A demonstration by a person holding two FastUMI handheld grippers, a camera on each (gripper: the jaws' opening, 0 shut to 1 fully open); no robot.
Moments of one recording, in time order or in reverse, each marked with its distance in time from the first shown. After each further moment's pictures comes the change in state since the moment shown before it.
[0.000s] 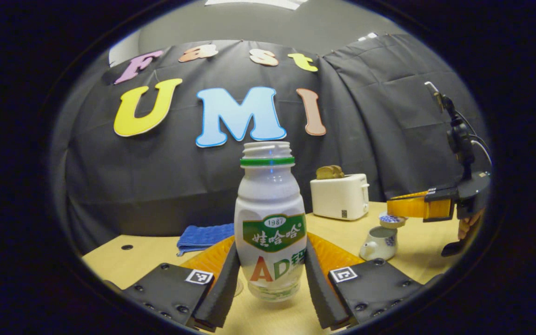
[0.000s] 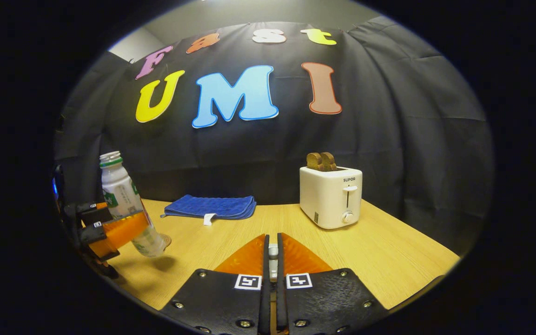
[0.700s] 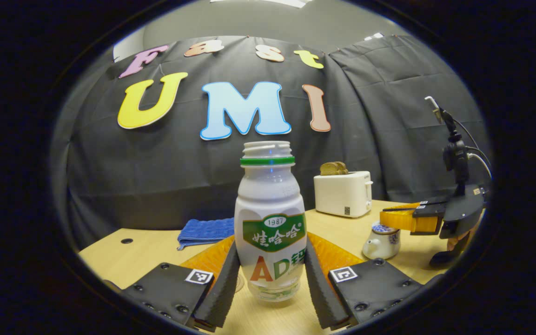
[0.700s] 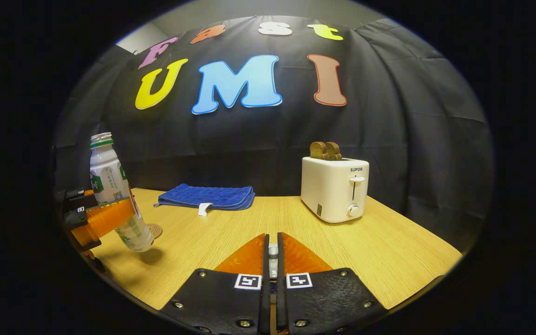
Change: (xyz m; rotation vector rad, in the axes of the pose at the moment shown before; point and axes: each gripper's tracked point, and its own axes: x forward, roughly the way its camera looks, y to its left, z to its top) left arm 0.000 -0.001 -0.009 -0.017 0.043 0.014; right arm 0.018 0.003 -0.026 -0.031 0.039 -0.008
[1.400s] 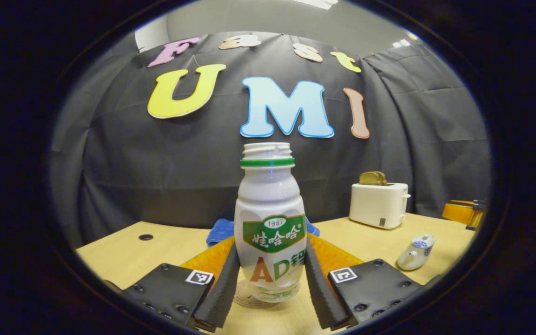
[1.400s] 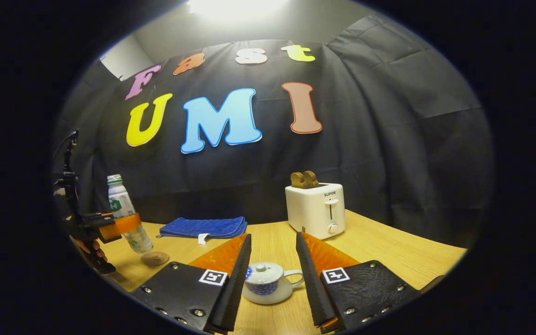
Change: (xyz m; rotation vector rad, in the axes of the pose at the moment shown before) left arm 0.033 0.088 0.002 -0.091 0.028 0.140; right arm -0.051 -0.023 0.052 0.128 -0.224 -0.057
